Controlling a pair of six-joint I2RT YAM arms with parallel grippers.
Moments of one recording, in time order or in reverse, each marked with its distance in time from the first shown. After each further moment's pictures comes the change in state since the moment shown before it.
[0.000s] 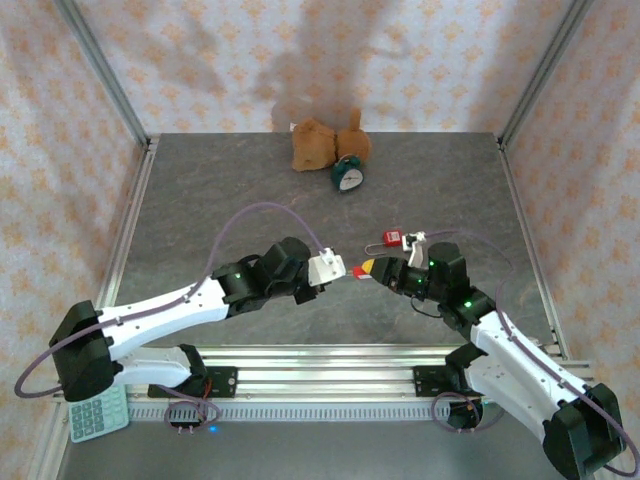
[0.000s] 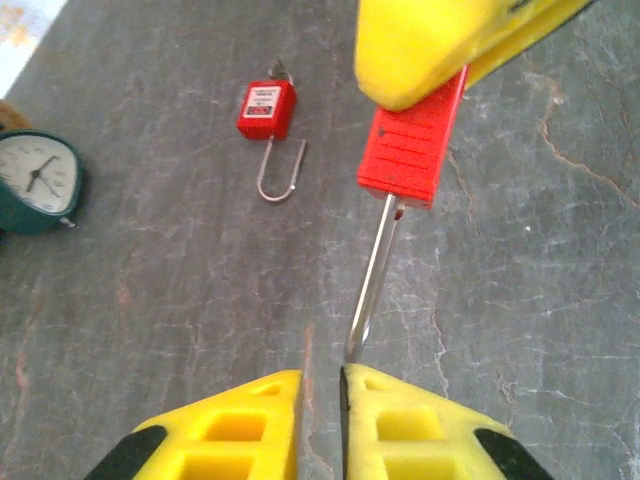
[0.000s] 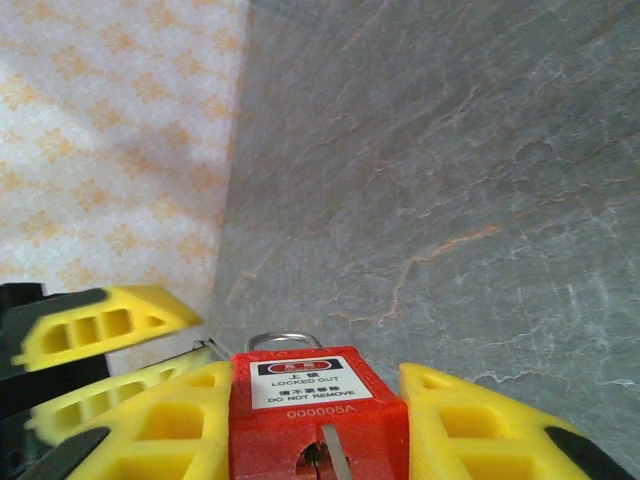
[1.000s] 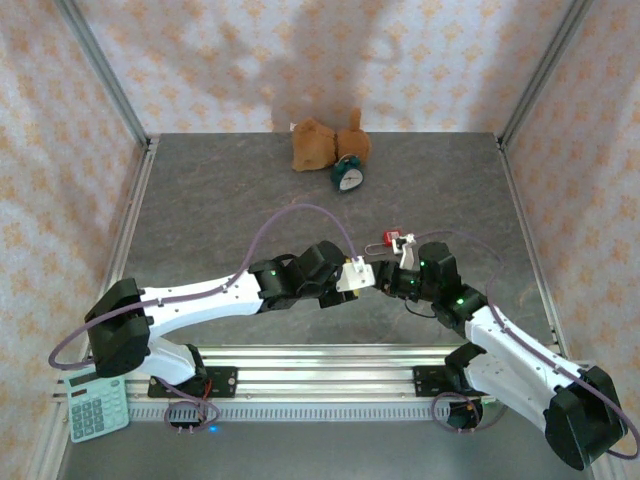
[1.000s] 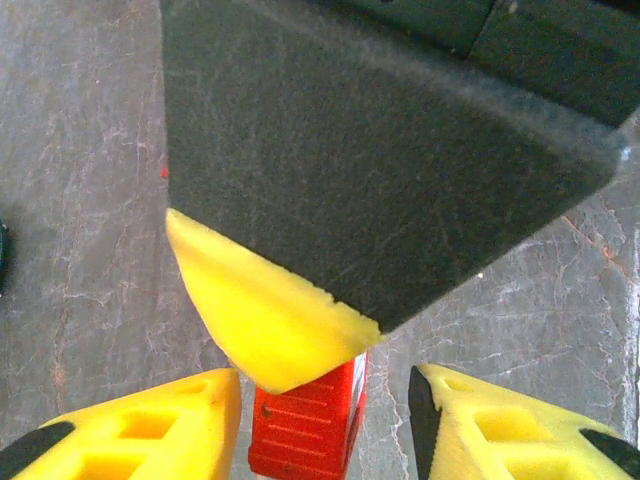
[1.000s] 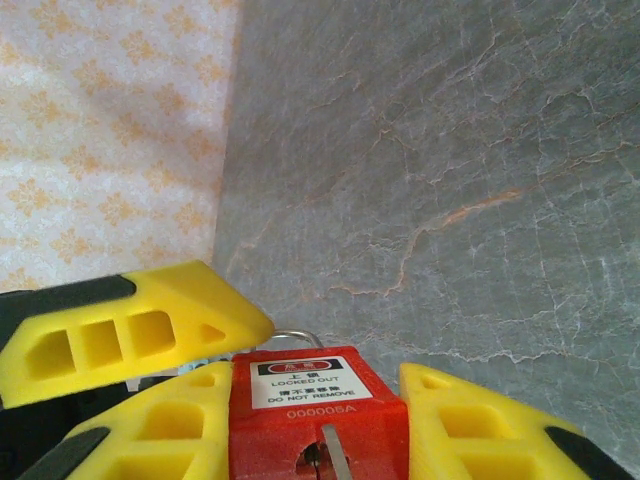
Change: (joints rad) left arm -0.096 0.227 0.139 0.019 0.000 0.018; right arm 0.058 0.071 0.000 0.044 -0.015 0.008
